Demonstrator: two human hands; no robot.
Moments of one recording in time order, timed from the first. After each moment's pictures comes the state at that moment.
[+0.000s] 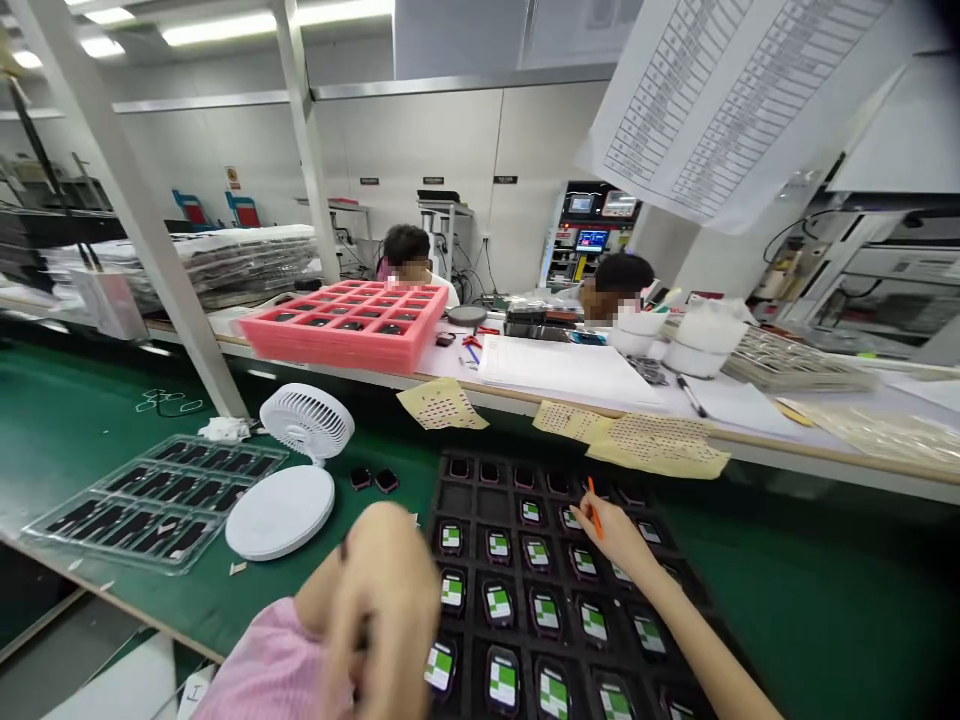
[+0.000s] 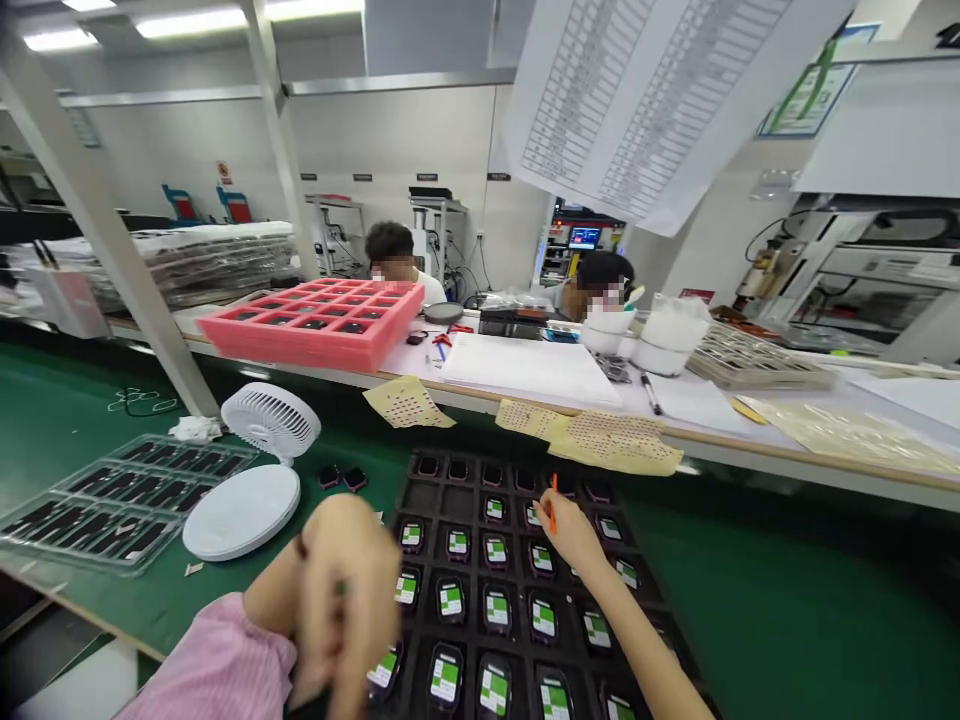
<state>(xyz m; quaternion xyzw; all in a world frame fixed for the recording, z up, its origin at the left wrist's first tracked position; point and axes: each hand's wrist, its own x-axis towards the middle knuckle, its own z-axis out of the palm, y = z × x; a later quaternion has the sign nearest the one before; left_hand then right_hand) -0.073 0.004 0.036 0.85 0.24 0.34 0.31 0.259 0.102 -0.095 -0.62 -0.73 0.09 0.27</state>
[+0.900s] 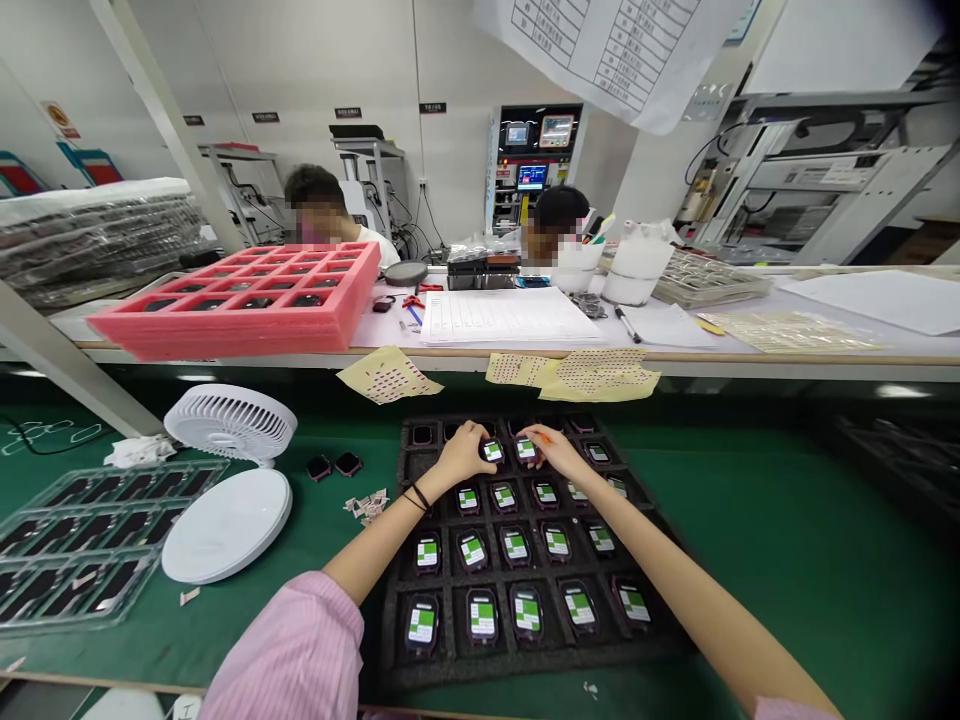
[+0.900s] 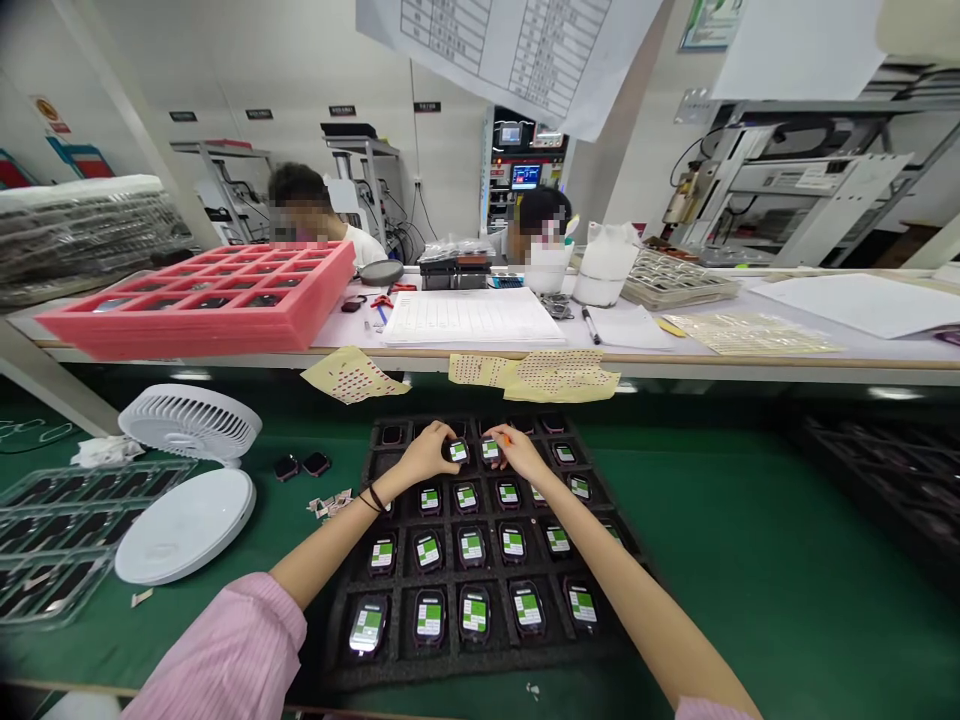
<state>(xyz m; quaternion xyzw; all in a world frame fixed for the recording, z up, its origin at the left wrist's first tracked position) 0.048 0.165 -0.074 0.82 0.43 0.18 0.32 0.247 0.120 -0.087 -0.61 -0.55 0.41 0.40</state>
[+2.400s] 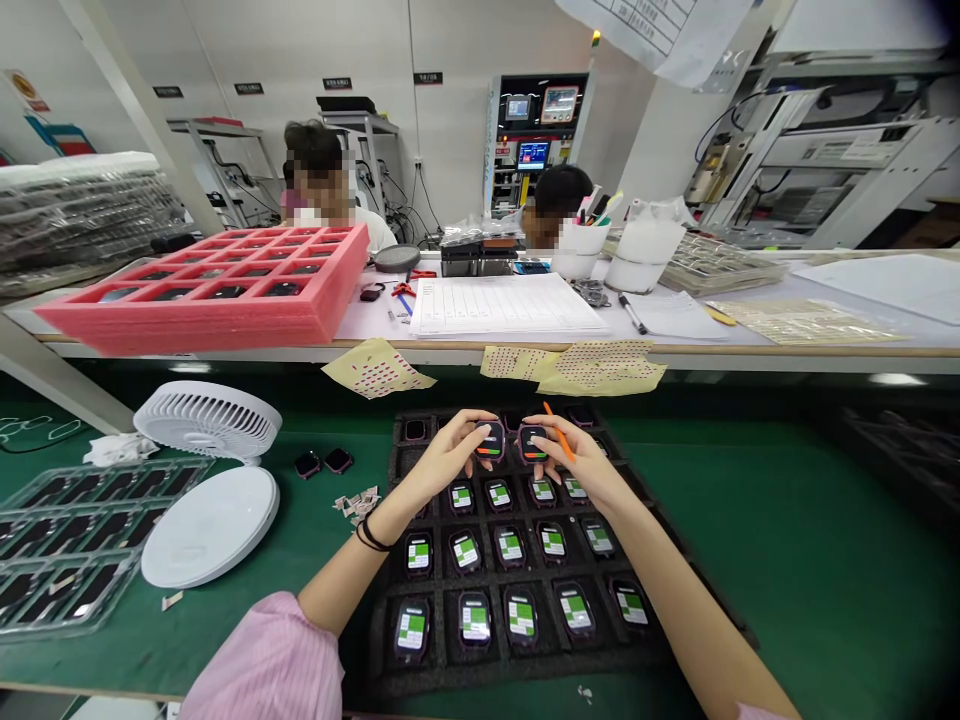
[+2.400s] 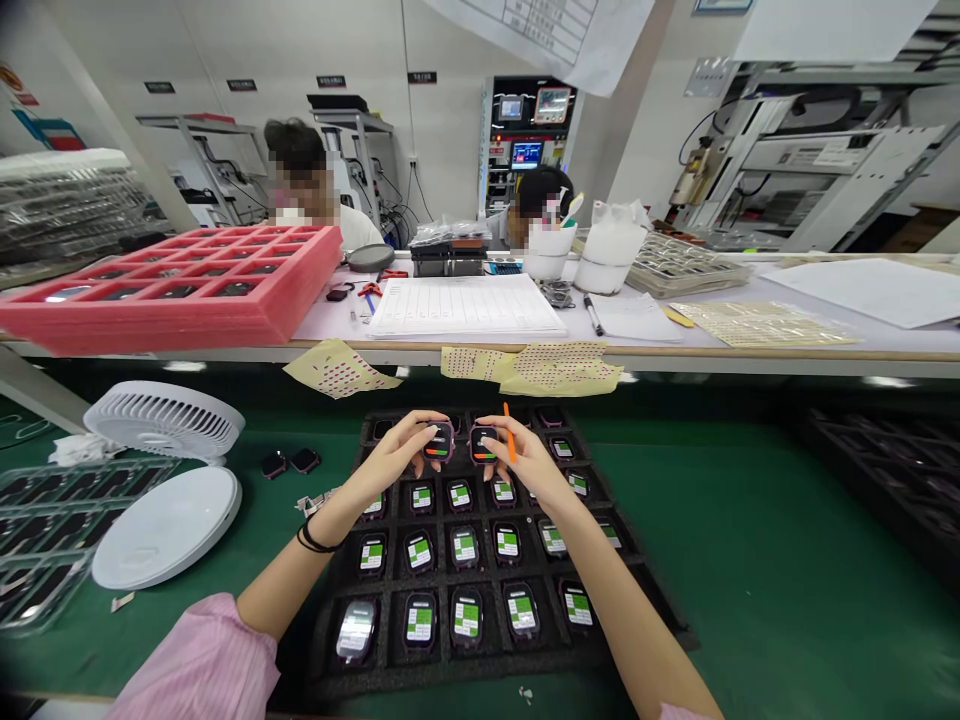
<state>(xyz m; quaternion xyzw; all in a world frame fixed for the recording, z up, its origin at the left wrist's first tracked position) 0.028 0.115 -0.002 0.65 0.30 0.33 0.61 0.234 0.066 -0.031 -0.47 -0.51 0.50 0.52</state>
